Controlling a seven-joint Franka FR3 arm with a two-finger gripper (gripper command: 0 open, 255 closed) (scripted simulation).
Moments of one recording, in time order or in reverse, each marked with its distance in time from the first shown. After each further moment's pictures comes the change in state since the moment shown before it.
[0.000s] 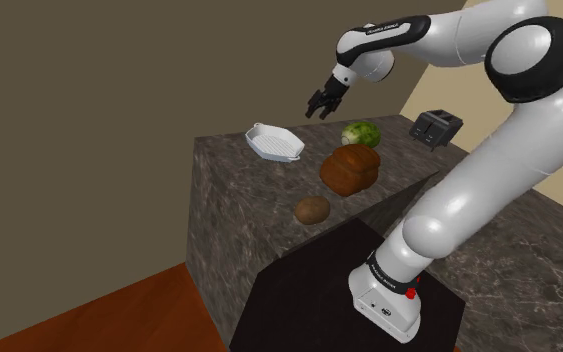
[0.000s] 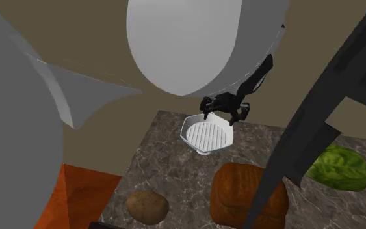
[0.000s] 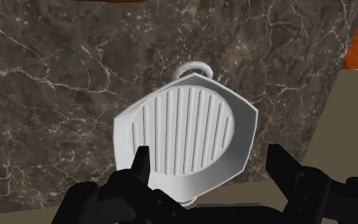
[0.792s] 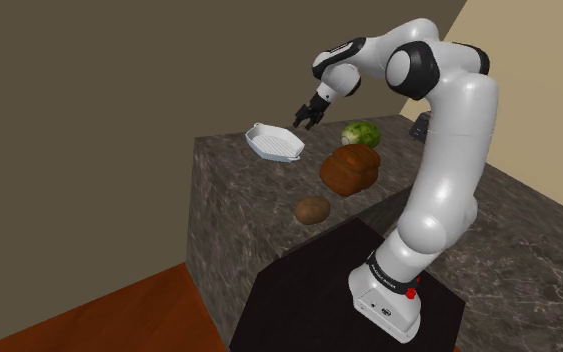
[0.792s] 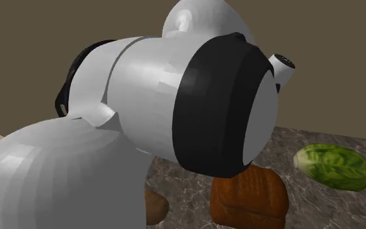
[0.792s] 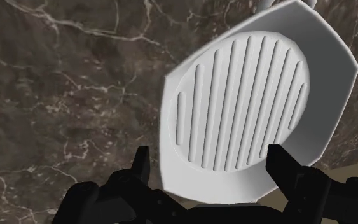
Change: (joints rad) arm -0.134 0.539 -0.002 0.397 0.367 -0.047 -0.303
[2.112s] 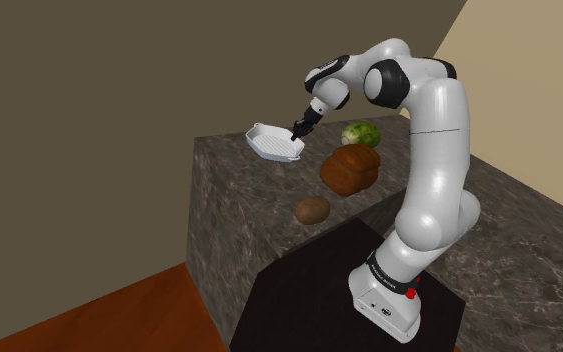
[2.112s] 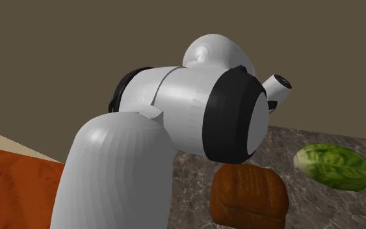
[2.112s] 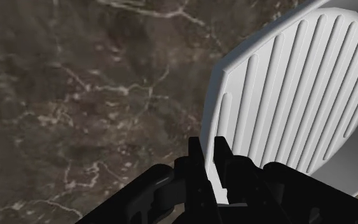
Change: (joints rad) arm -0.078 0.203 0.052 0.134 0.101 0.019 -0.078
